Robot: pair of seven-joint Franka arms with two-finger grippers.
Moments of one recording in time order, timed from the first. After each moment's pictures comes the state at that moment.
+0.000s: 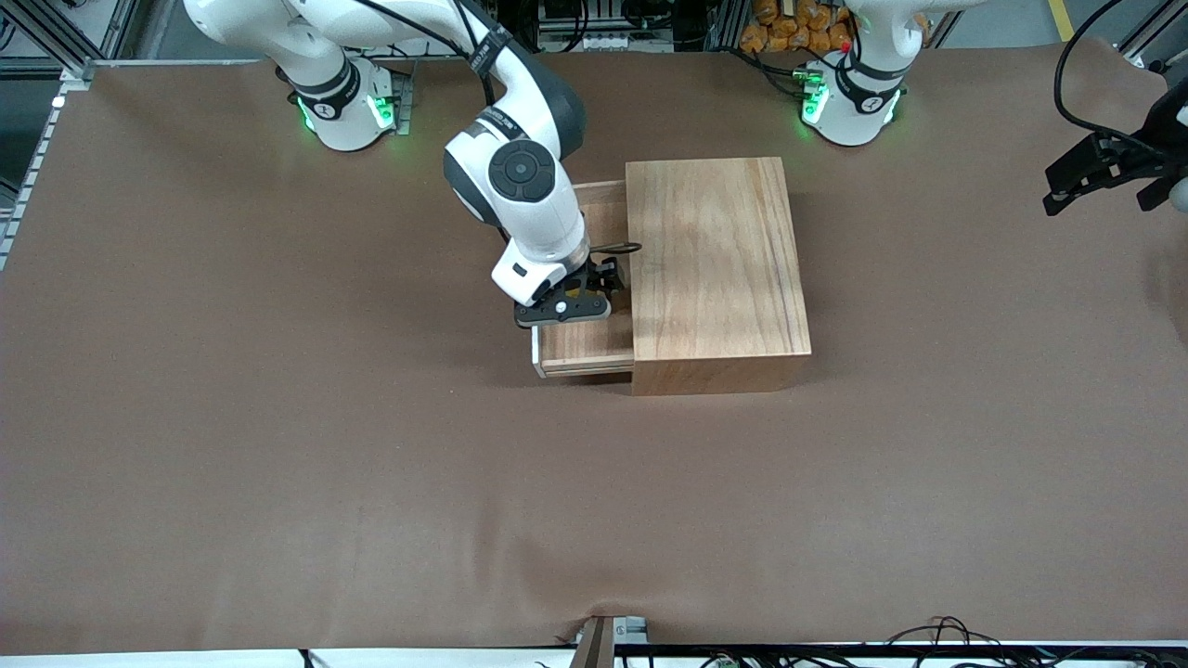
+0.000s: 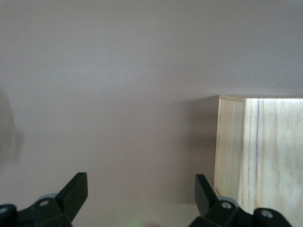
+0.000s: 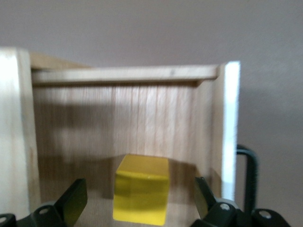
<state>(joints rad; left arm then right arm) 0.06 -0.07 -0.12 -1.53 0.04 1.49 -0.07 0.68 0.47 0.08 -1.61 0.06 2.18 0.68</state>
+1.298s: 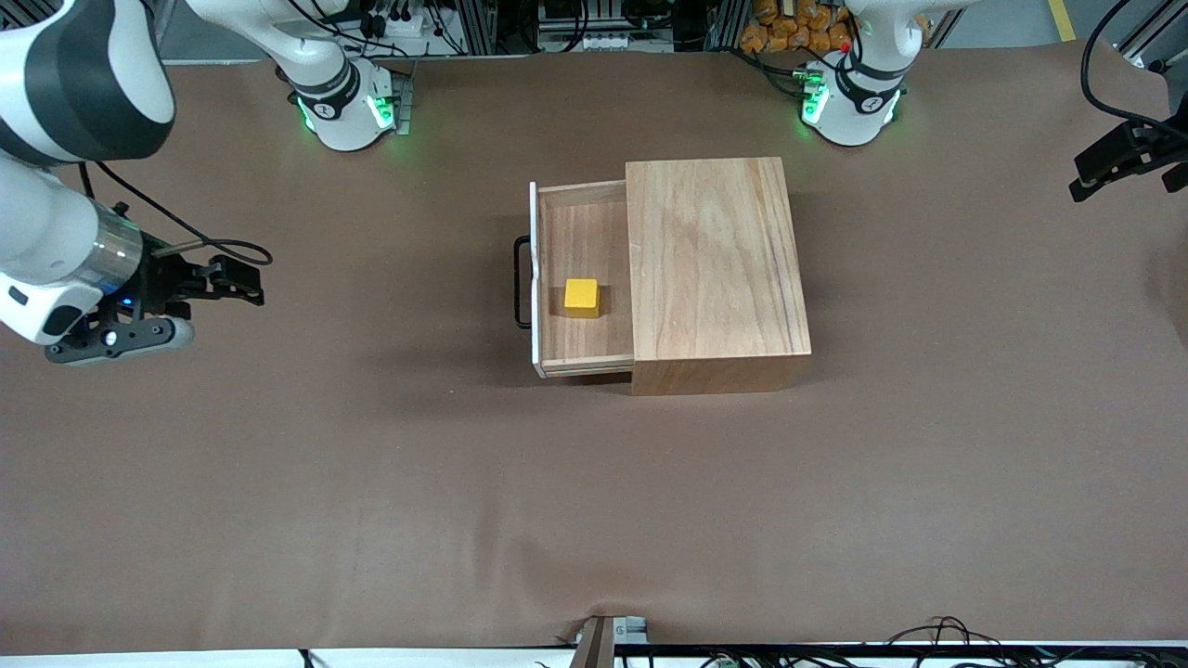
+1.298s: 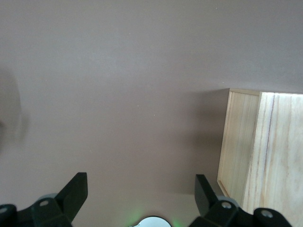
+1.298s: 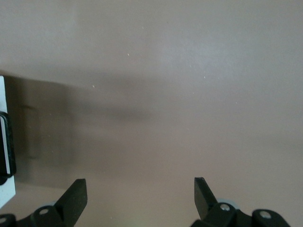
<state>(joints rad) 0.12 -0.08 -0.12 -1.53 0.04 1.43 -0.07 0.09 0.18 0.00 -1.51 0.06 1.55 -0.09</state>
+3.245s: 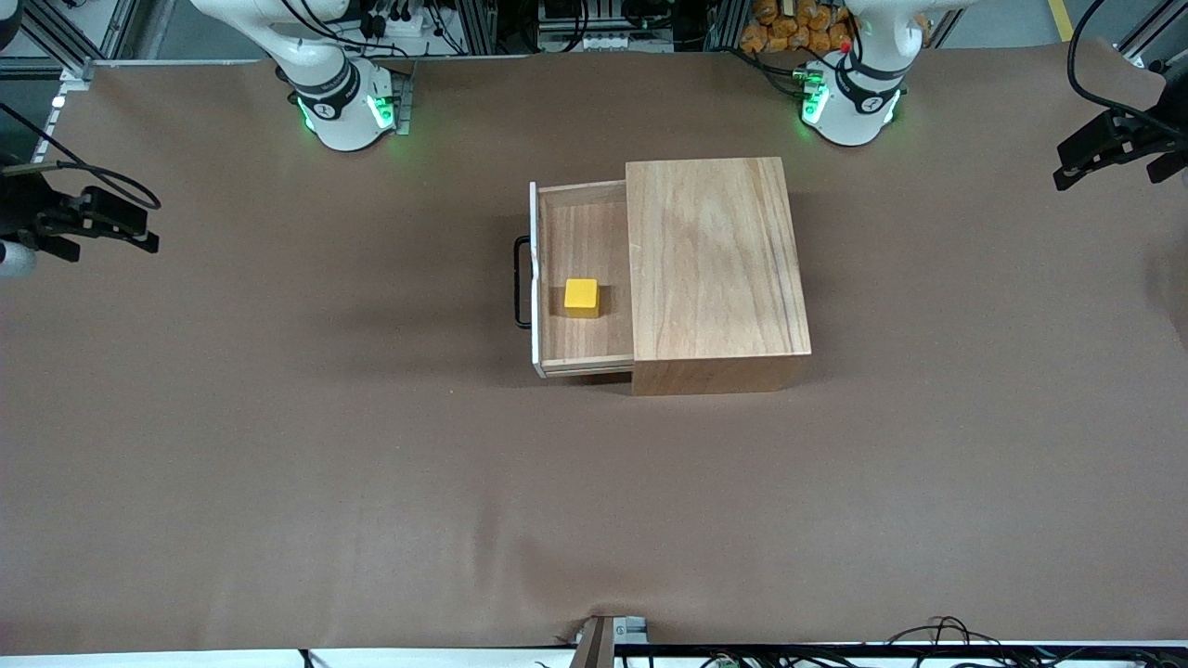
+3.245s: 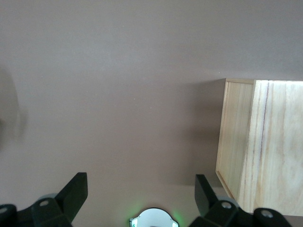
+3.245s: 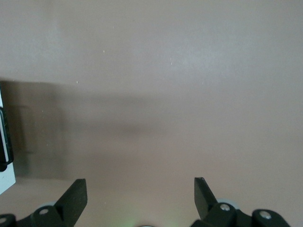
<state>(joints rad) 0.12 -0.09 -0.15 -1.52 0.04 1.39 -0.07 -0.04 0.03 0.00 -1.52 0.06 1.45 -0.11</state>
